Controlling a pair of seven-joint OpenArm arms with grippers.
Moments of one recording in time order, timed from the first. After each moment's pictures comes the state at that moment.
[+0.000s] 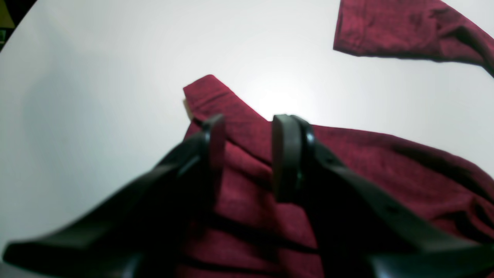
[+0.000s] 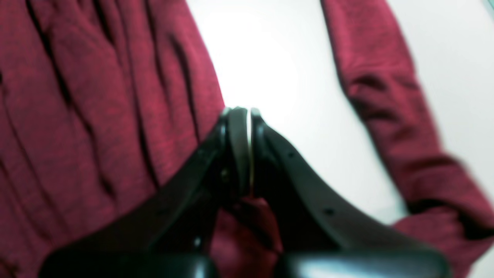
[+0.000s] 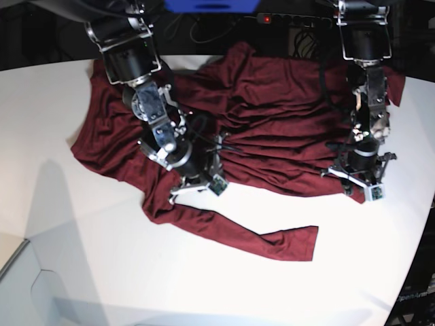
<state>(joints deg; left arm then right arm) -4.4 -12.9 -8.9 73.2 -12.6 0.1 17.1 13.6 -3.2 -12.1 61.5 -28.2 26.4 -4.1</state>
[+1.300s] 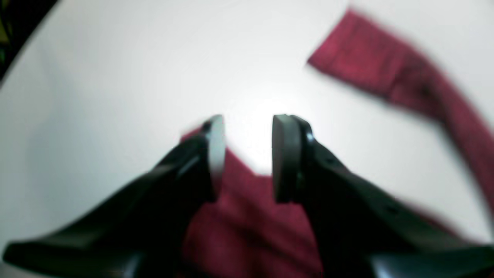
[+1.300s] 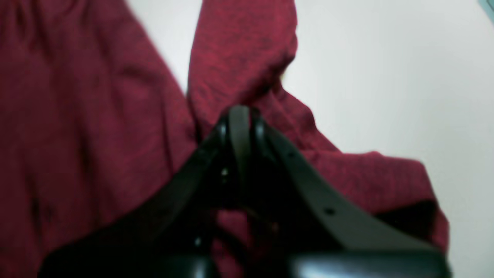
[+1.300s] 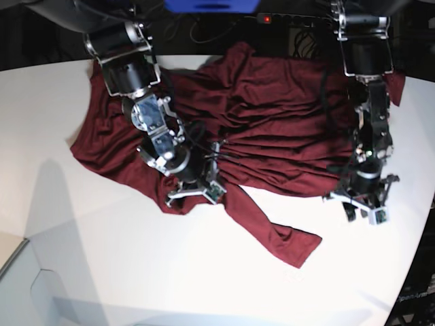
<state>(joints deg) -10.7 -12.6 -8.7 73.6 -13.2 0.1 17.3 15.7 -2.9 -12.1 56.6 -28.0 26.0 -3.8</state>
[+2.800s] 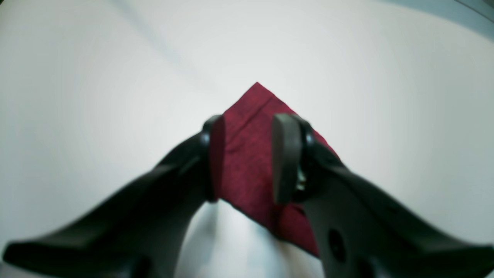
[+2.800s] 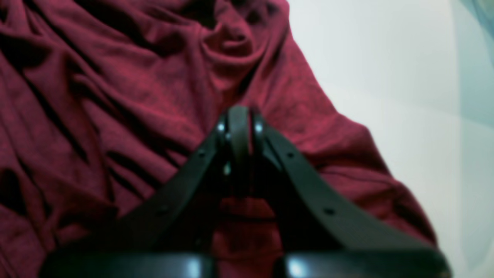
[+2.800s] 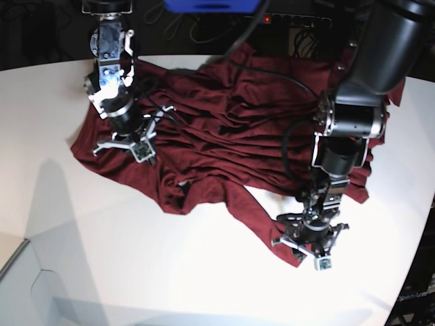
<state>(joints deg) -44.4 -4.5 3.0 13.9 -12.8 0.5 -8.7 -9.5 -1.9 8.2 87.8 -28.2 26.4 -4.1</state>
